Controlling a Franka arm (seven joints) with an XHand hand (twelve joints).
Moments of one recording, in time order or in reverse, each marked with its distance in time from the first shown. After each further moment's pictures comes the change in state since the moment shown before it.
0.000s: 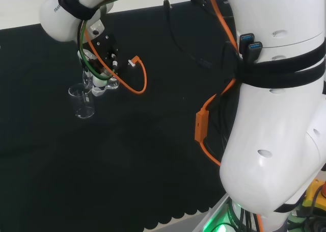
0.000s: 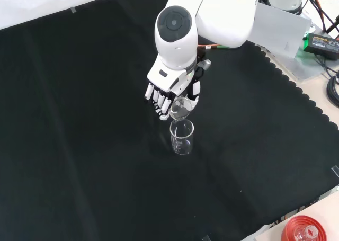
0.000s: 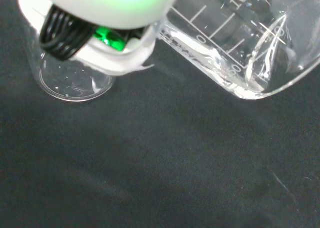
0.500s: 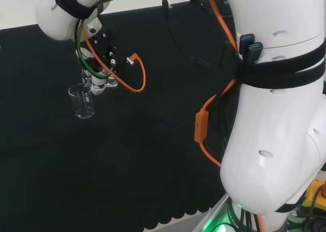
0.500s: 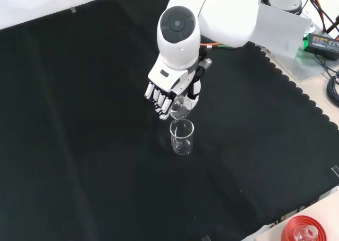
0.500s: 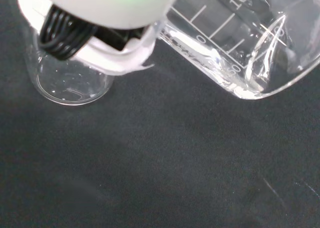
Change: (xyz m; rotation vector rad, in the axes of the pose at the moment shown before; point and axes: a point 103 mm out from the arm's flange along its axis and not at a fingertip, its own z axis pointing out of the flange) arm 0.001 -0.001 -0.009 0.004 -0.028 0.002
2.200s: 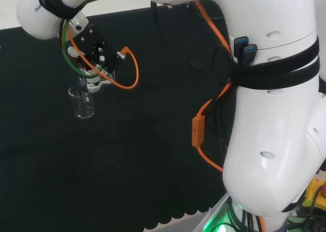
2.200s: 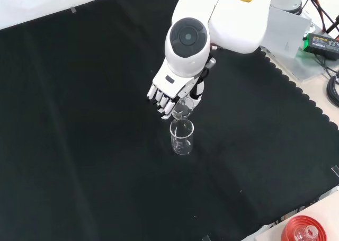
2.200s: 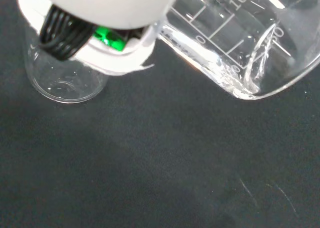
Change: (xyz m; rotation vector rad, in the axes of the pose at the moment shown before) arm 0.011 -0.001 -0.022 0.059 -0.106 0.016
